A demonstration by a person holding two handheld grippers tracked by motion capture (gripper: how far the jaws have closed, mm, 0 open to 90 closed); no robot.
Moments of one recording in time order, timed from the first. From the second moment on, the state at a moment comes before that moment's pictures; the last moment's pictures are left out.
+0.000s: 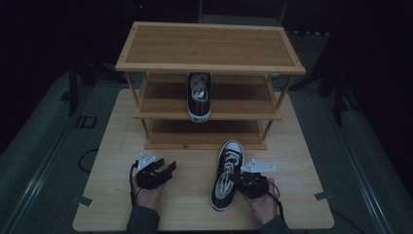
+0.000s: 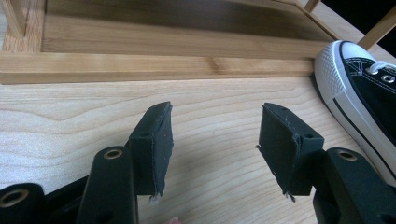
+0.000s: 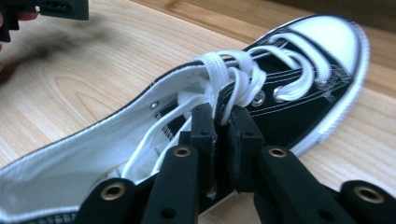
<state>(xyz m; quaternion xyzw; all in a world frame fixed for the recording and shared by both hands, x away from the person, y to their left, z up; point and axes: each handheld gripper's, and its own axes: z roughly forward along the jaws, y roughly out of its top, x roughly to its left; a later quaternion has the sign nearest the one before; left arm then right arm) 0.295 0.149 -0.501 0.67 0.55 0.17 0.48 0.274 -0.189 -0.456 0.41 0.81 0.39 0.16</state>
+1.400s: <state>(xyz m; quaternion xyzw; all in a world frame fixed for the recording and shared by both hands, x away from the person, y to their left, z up) 0.300 0.146 -0.508 0.67 0.55 0.17 0.46 0.305 -0.233 -0.464 0.52 0.71 0.47 -0.04</state>
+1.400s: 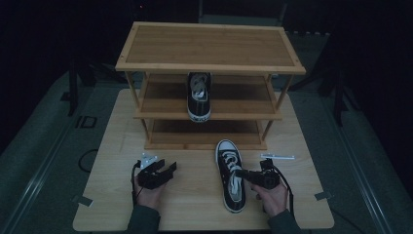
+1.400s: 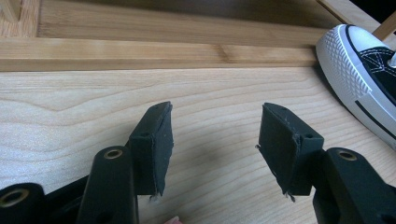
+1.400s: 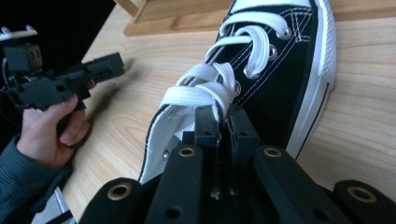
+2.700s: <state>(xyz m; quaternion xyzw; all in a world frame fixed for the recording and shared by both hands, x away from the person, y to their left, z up) 0.301 0.146 -0.509 0.67 0.56 0.16 0.46 0.287 -0.232 -0.431 0.48 0.69 0.54 -0.03</state>
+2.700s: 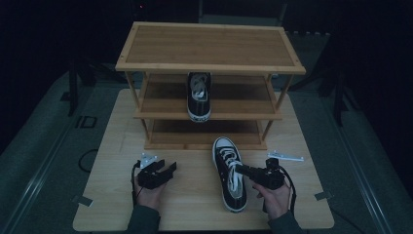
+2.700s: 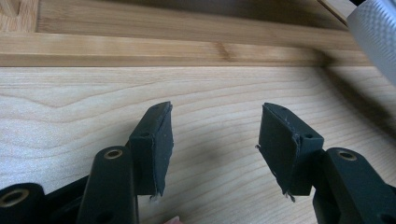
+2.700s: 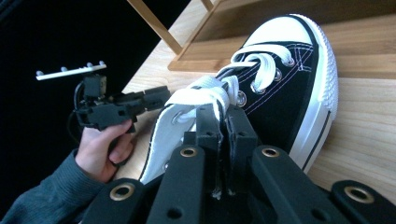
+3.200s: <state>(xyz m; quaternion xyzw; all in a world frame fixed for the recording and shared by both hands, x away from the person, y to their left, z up) 0.300 0.146 -0.509 0.67 0.56 0.16 0.46 0.276 -0.232 -0.401 0.47 0.68 0.56 -0.03</state>
